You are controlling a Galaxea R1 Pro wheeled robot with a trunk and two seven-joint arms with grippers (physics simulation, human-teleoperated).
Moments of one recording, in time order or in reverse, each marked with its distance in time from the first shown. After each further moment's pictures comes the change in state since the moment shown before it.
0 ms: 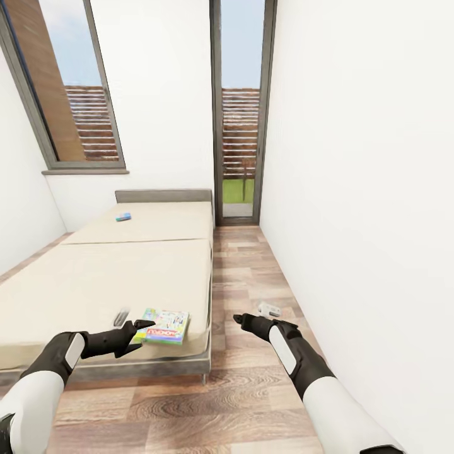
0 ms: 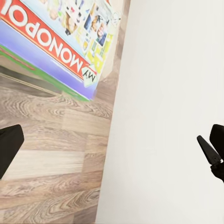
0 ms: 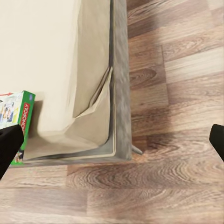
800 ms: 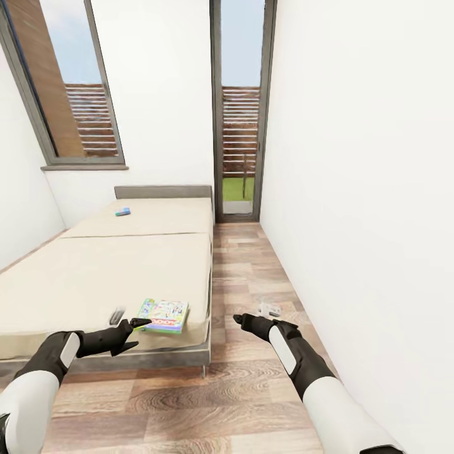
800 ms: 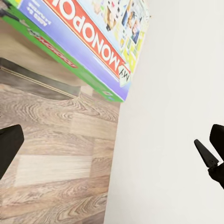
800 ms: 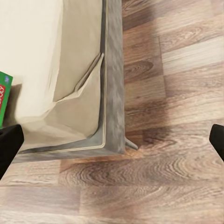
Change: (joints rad) left arm -0.002 0.021 -0.003 -0.002 0.008 -0.007 -0.019; right arm 0.000 0.000 0.000 0.001 0.000 -0.001 0.000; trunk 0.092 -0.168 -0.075
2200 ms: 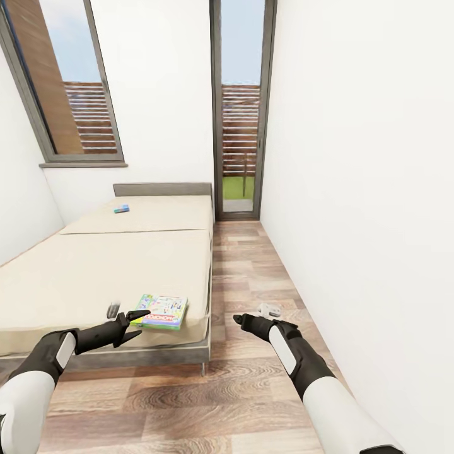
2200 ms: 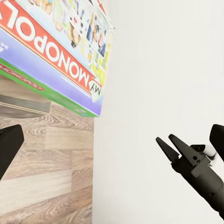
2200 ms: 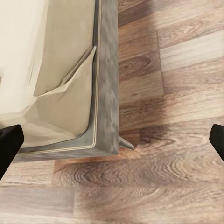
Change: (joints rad) left arm 0.001 0.019 -0.012 -0.003 -0.006 -0.044 -0.204; right arm 0.000 0.000 0.000 -0.001 0.000 0.005 -0.002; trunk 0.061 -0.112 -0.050
